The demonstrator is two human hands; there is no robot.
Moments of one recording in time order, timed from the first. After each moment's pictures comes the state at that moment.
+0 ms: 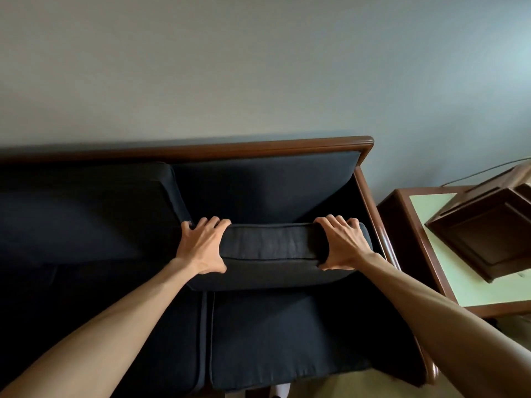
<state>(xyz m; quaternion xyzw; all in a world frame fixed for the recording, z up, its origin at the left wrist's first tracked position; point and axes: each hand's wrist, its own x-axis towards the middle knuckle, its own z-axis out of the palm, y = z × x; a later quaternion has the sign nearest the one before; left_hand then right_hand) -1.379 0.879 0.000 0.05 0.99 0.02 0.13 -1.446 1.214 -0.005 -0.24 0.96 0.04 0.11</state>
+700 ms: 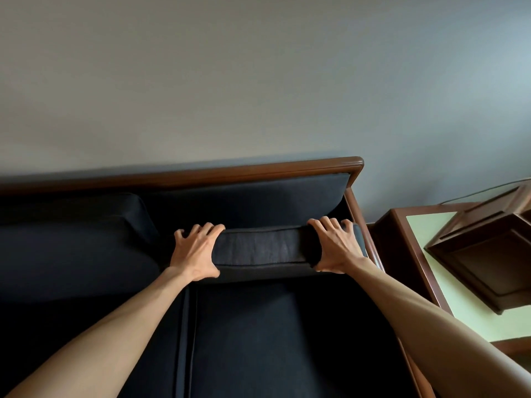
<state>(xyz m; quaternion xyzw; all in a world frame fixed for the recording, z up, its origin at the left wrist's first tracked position) -1.478 0.907 -0.033 0.03 0.99 0.02 0.13 -1.544 1.242 -0.041 -0.22 0.97 0.03 0.09</state>
